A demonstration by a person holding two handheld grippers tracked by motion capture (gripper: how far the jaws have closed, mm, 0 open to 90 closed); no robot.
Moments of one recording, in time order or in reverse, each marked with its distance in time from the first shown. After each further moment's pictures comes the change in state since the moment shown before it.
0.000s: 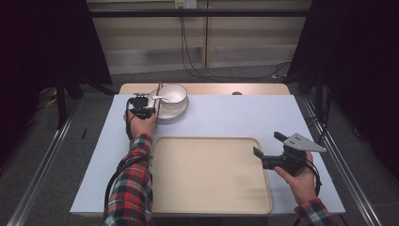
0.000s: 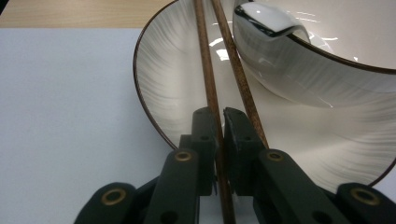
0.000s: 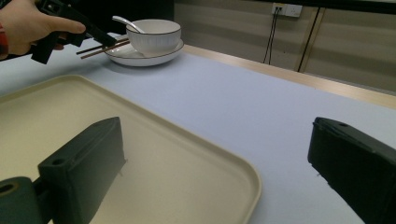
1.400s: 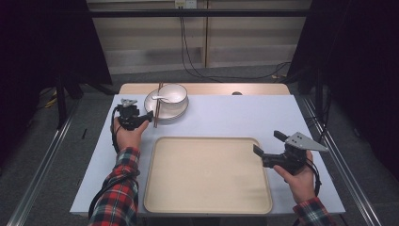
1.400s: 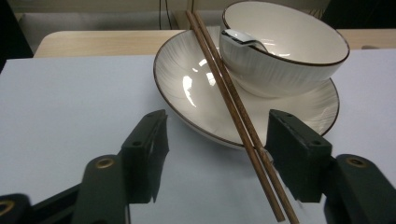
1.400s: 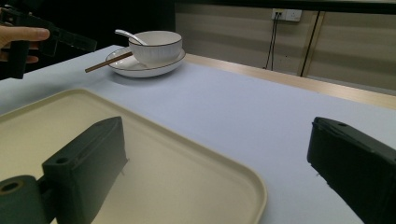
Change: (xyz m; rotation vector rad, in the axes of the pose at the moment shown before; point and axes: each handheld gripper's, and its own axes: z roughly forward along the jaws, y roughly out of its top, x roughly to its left) left arm 0.015 -0.021 -0.047 -0.156 -0.075 0.077; right arm -0.001 0.002 0.000 -0.030 0.006 0.037
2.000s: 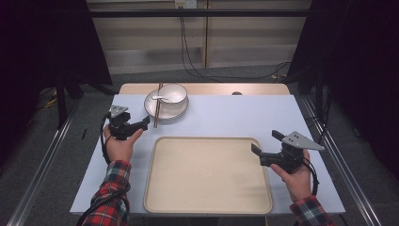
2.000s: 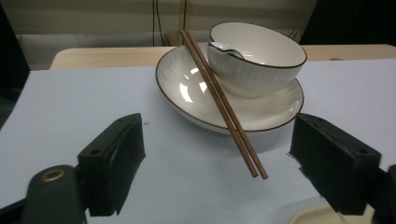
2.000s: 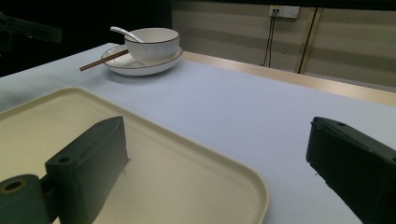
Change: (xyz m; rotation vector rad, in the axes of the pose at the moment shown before) left arm 0.003 -0.015 -0.042 -0.088 -0.044 0.003; right arm 0.003 -0.001 0.007 0.012 -0.012 0.007
